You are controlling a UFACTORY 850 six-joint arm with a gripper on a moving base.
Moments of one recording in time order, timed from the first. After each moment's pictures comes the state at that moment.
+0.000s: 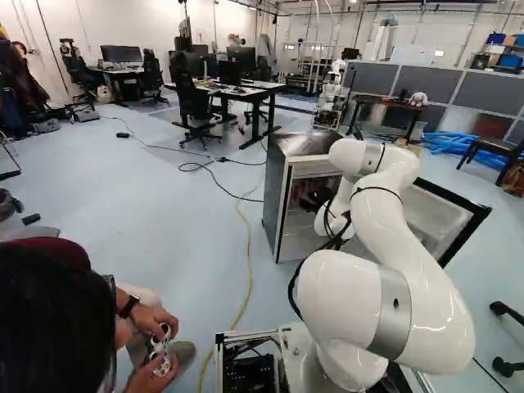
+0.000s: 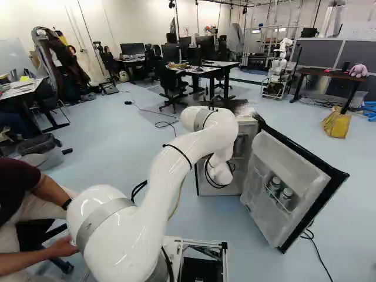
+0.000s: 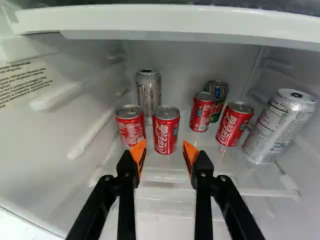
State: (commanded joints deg) arm -29.4 -79.8 -82.9 -37.9 72.4 0.0
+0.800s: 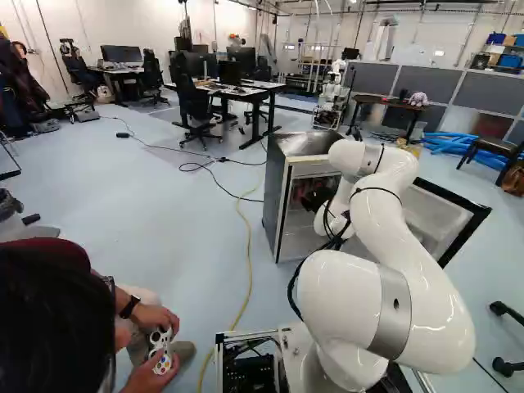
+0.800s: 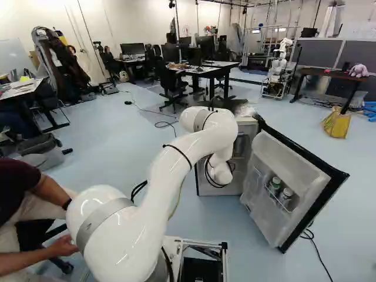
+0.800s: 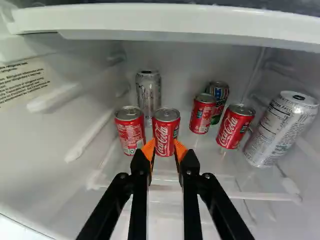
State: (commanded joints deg) arm -29.3 -80.2 -83.6 -37.9 72.4 0.0
